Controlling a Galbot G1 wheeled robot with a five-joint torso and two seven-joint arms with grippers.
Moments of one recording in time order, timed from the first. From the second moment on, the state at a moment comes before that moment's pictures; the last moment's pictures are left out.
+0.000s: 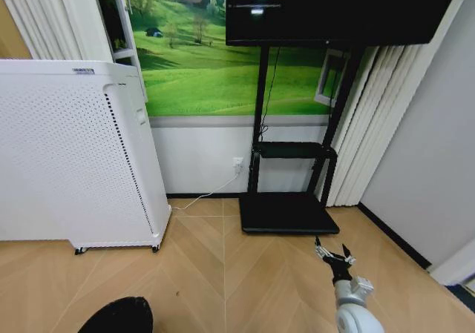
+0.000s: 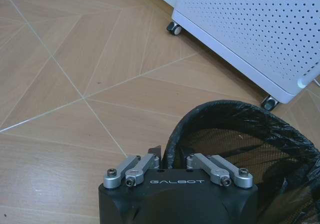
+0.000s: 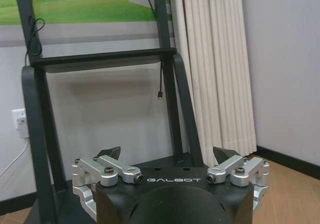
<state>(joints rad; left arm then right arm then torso) 2.05 -1.47 -1.02 -2.11 -1.00 0.33 -0.38 -1.46 1.22 0.68 1.77 0.51 0.13 0.23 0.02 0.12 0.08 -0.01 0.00</state>
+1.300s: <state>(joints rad) 1.92 -1.34 -1.02 -2.32 -0.39 0.15 0.07 -1.58 1.21 0.69 2.01 0.47 0.05 0.15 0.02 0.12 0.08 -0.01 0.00</state>
